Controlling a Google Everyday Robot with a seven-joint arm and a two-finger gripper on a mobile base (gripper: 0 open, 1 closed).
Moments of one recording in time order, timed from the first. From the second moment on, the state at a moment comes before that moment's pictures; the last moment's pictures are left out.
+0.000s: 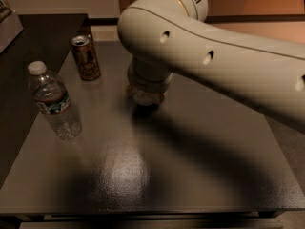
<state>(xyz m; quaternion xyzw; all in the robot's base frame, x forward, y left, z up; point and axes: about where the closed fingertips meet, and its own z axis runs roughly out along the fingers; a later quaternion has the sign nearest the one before) 0.533 0.008 0.865 -0.97 0.12 -0.21 0.09</state>
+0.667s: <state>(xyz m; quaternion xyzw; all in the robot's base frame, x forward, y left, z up) 0.537 0.038 0.868 -0.97 0.07 -0.23 0.06</state>
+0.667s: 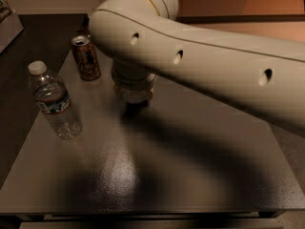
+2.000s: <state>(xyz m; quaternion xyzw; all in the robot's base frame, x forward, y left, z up) 0.541 0.078 0.856 -0.97 0.01 -0.25 0.03</state>
